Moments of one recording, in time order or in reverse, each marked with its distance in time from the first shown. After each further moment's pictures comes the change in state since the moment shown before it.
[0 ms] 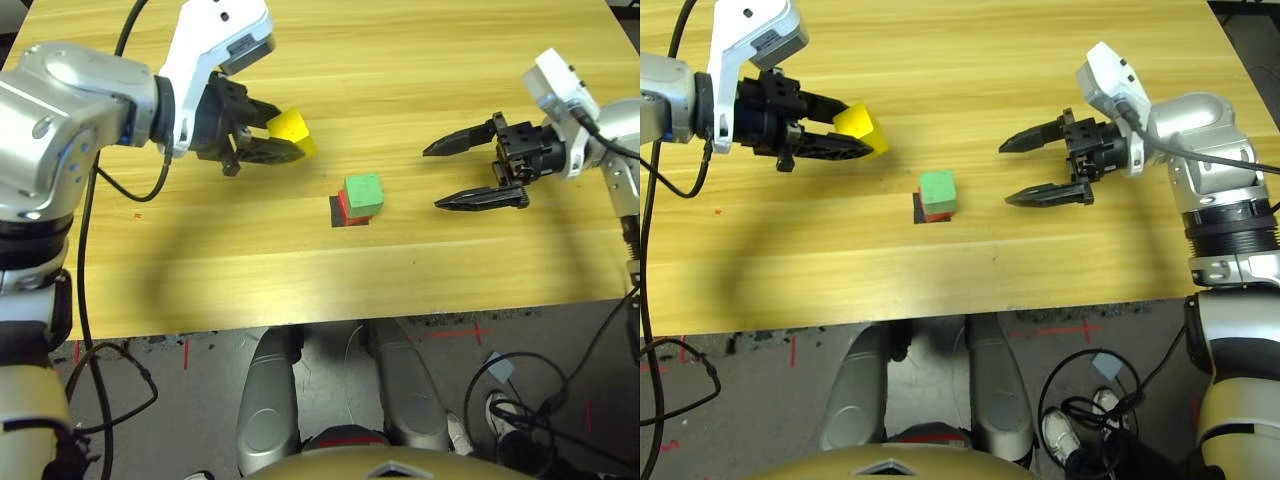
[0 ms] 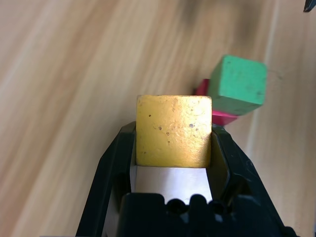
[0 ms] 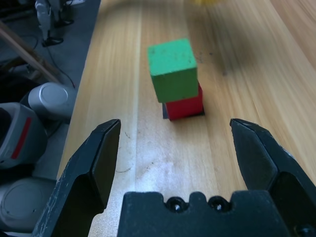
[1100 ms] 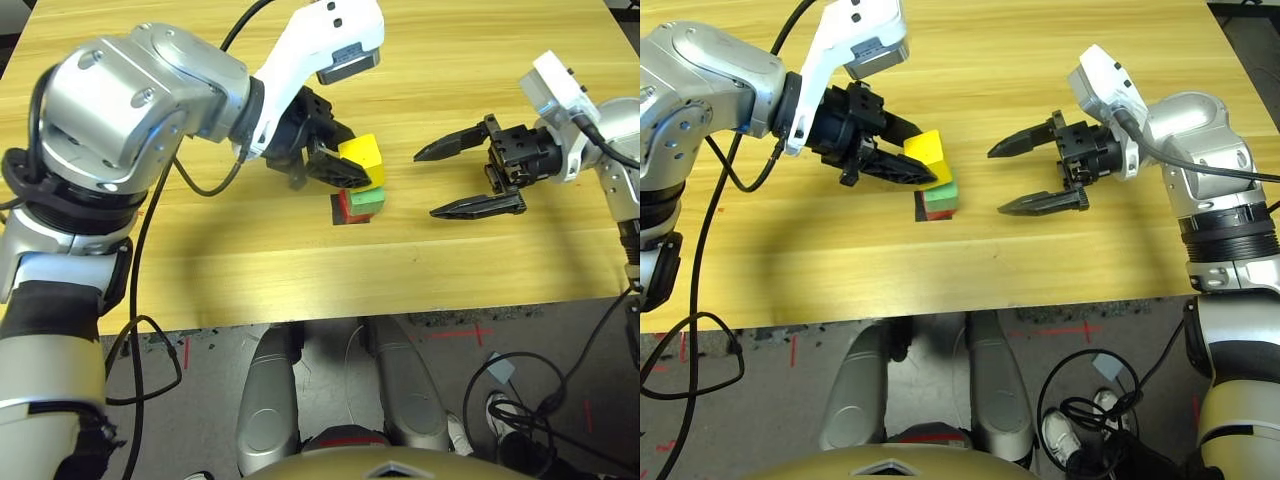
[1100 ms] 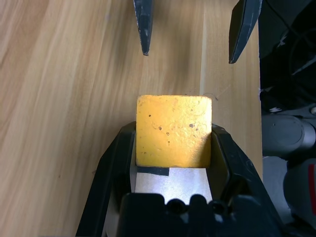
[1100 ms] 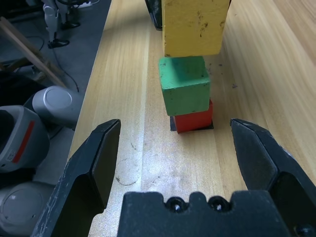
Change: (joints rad) left arm -0.168 -0.164 -0.123 0.008 -0.027 0.101 -0.021; right arm 0.034 0.035 -0.033 -0.039 -0.016 0.022 -0.005
